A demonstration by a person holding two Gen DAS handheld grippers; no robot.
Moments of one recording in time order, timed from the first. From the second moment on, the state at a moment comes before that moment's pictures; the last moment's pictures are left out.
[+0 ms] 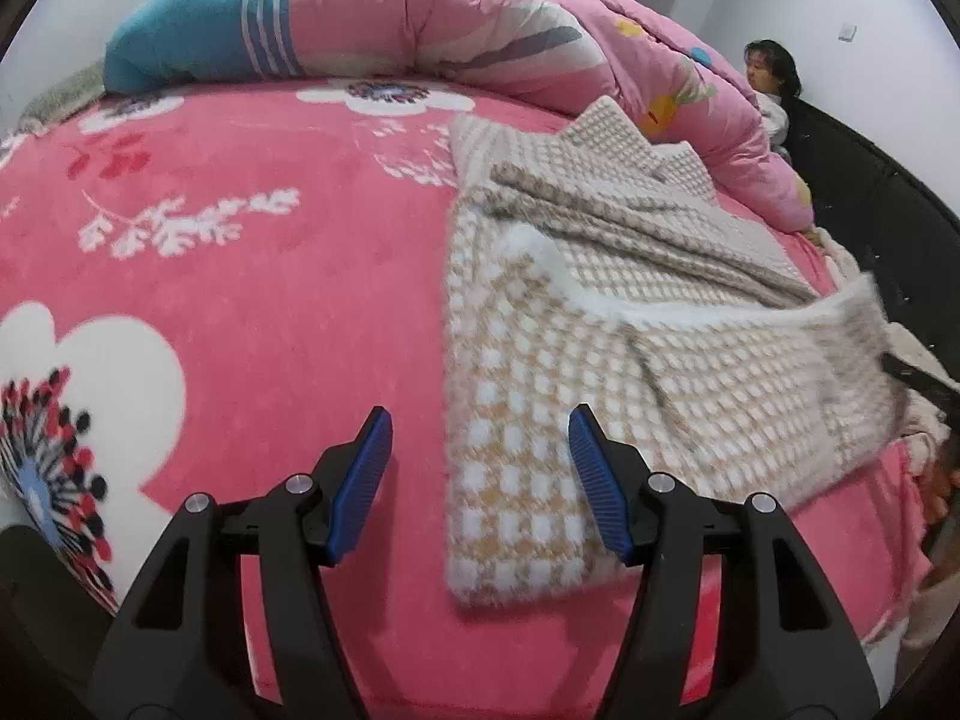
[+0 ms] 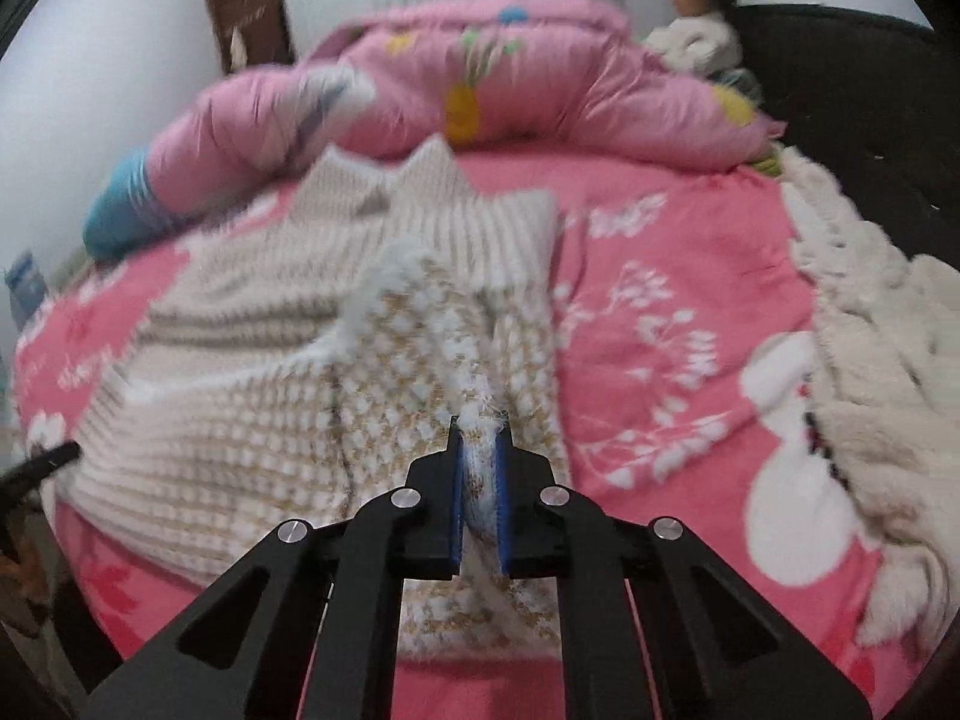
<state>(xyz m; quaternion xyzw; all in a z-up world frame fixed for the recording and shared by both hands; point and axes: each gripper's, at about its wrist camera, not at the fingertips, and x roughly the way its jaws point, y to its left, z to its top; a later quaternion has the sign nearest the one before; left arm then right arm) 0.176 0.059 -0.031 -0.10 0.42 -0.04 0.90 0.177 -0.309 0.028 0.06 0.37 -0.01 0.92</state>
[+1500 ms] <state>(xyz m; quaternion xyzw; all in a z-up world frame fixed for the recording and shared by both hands) 0.104 0.065 0.034 -0.22 0.37 -0.16 0.89 0.088 -0.336 0.037 0.25 0.32 0.11 0.91</state>
